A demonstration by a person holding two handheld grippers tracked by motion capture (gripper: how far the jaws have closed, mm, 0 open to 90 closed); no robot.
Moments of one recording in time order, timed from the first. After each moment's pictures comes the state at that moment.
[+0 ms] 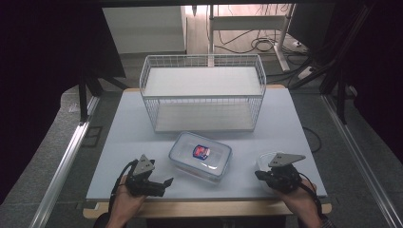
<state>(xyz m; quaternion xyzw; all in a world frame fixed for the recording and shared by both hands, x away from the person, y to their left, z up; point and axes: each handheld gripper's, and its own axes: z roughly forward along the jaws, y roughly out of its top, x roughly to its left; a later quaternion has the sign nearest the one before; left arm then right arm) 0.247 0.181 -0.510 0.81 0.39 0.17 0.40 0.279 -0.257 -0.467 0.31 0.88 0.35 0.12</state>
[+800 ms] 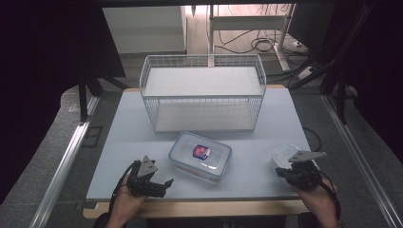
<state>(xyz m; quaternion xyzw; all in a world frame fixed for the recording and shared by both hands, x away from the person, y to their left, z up) 0.248 0.177 -0.515 0.83 0.38 0.19 0.36 0.286 -0.311 -0.466 0.38 0.86 0.31 0.14</state>
